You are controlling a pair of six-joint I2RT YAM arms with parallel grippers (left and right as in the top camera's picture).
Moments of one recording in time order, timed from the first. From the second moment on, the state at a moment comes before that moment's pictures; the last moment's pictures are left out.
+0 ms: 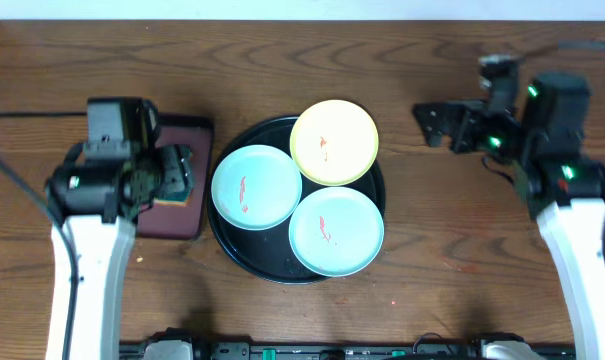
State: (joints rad) left arm 0.02 1.26 1.31 -1.14 -0.10 -0.20; right arm 0.05 1.33 1.20 -0.55 -0.52 0.22
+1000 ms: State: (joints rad) left arm 0.06 1.43 1.31 -1.10 -0.24 -0.30; right arm 0.67 1.91 1.38 -0.58 -0.16 0.56
